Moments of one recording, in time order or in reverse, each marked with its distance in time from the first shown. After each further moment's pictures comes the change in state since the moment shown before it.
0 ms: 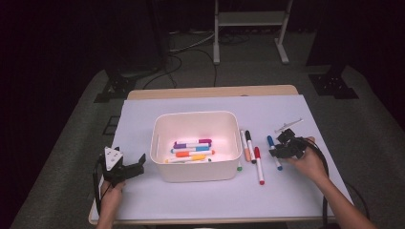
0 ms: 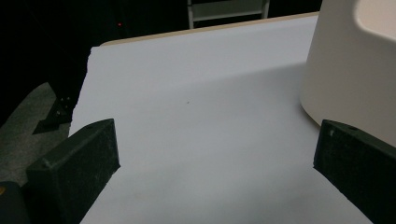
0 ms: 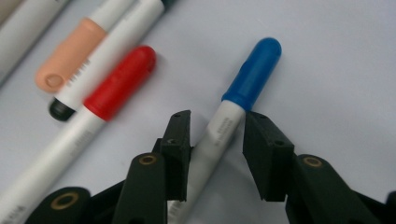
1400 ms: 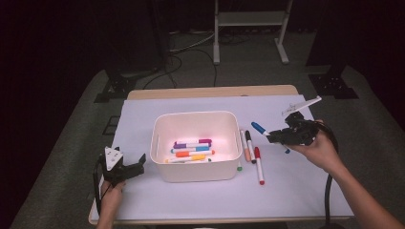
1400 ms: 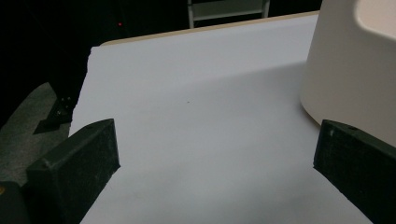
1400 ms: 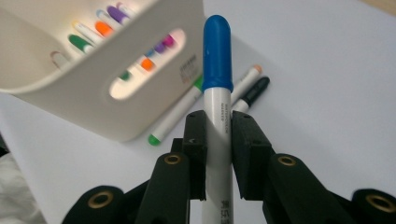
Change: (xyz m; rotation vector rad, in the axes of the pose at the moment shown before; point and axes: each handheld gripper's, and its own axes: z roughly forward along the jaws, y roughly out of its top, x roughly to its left) left arm 0.000 0.000 0.000 0.005 0.001 0.002; right arm 0.030 0.049 -0.106 -0.166 0.210 -0.082
